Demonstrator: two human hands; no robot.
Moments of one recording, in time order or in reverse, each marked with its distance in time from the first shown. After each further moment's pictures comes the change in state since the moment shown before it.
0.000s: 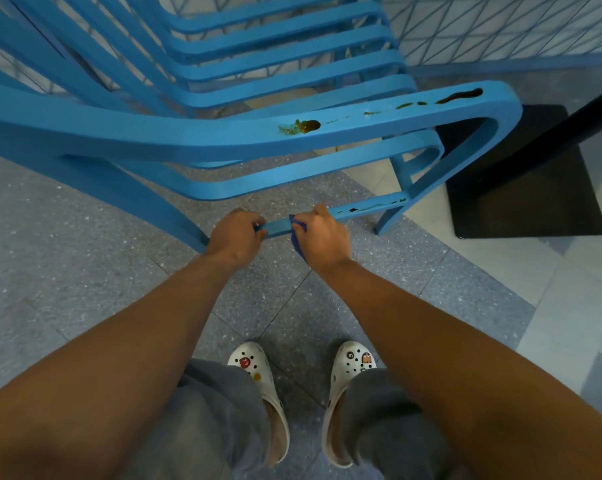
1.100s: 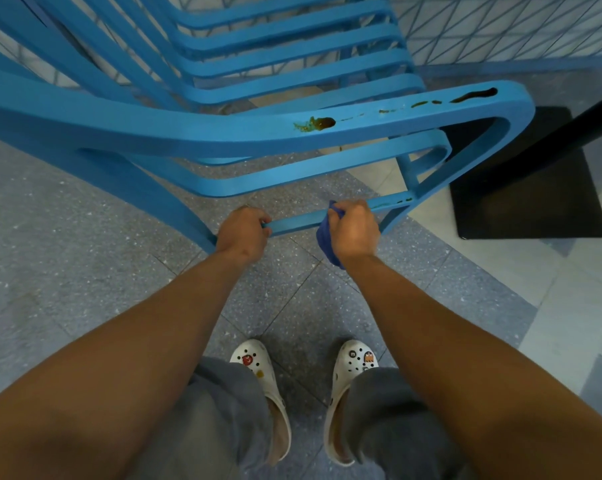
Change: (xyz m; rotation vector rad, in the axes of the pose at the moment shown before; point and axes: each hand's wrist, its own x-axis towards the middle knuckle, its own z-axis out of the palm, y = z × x) left_hand 0.004 0.000 0.007 -0.068 0.049 -0.075; right_hand 0.014 0.031 -0.005 0.134 0.155 0.305
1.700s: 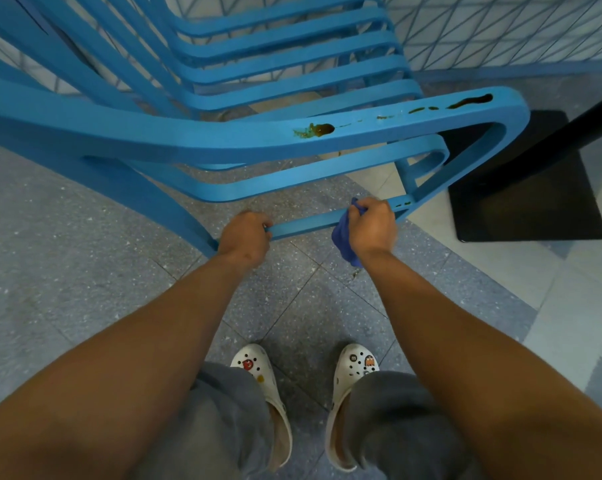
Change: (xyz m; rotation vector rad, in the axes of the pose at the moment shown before) left_hand -0.001 0.003 -0.002 0.038 -0.040 0.047; right_hand 0.018 0.019 -0.016 0.102 0.098 0.125
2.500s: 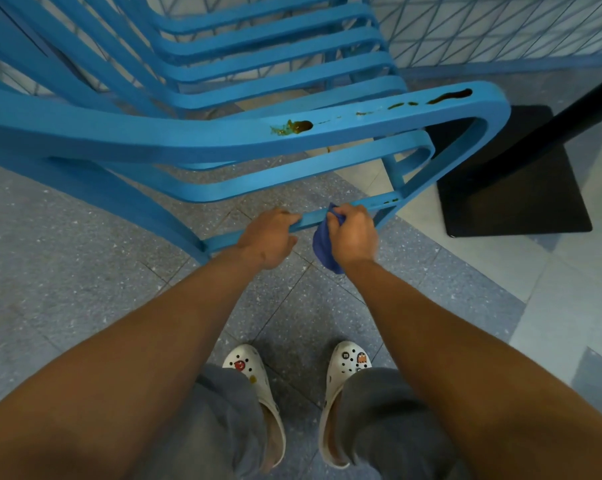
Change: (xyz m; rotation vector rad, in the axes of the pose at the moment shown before) left_hand -0.003 0.053 0.006 0.095 -0.205 0.278; right_hand -0.017 0.008 0.005 -0.023 -0.084 -0.139
